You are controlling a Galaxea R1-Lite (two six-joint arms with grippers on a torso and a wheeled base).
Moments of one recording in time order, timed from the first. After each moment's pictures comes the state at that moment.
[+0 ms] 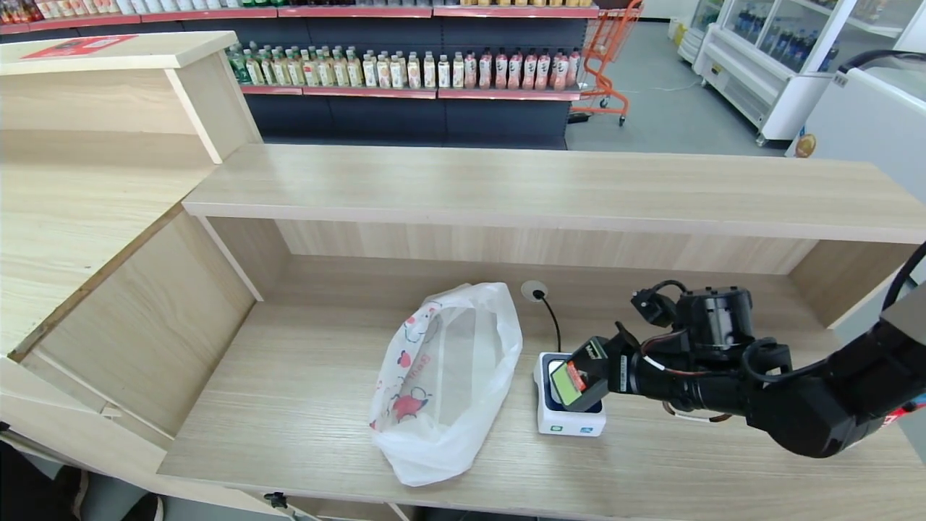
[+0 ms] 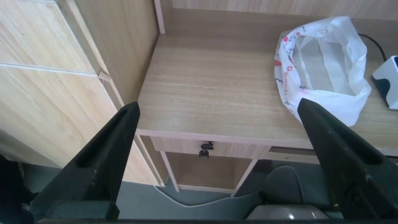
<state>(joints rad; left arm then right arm) 0.00 0.00 0.00 0.00 0.00 0.00 0.33 1.96 -0.69 -0.75 0.31 0.33</state>
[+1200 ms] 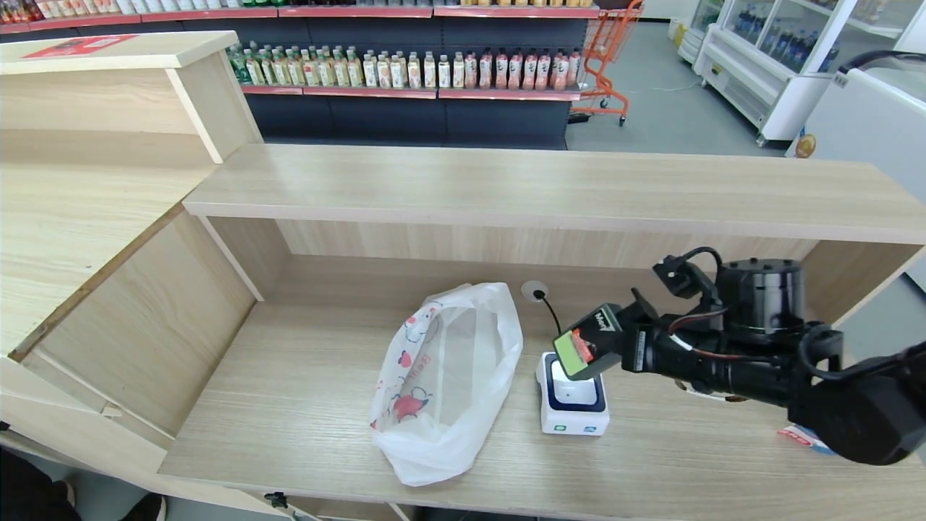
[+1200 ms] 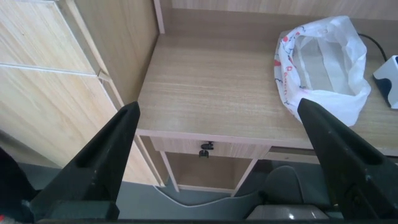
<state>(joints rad) 0.00 0.00 0.00 0.00 0.00 0.00 0.36 1.78 -0.65 -0.77 0.30 0.30</state>
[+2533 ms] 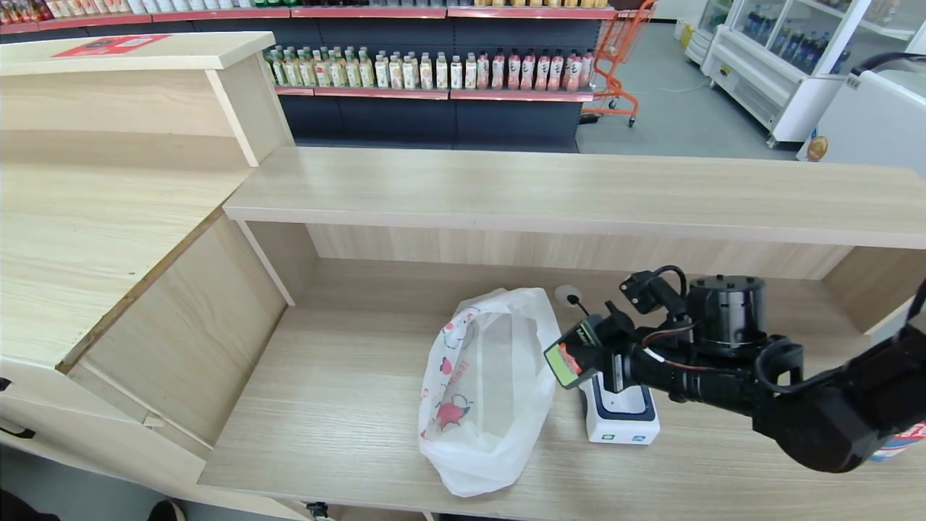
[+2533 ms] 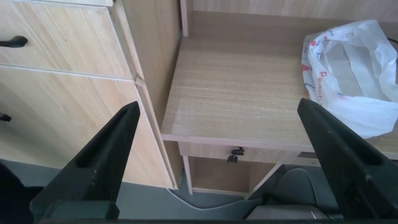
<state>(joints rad) 0.00 0.00 0.00 0.00 0.00 0.00 0.39 1.91 -0.66 -0.89 0.26 0.04</state>
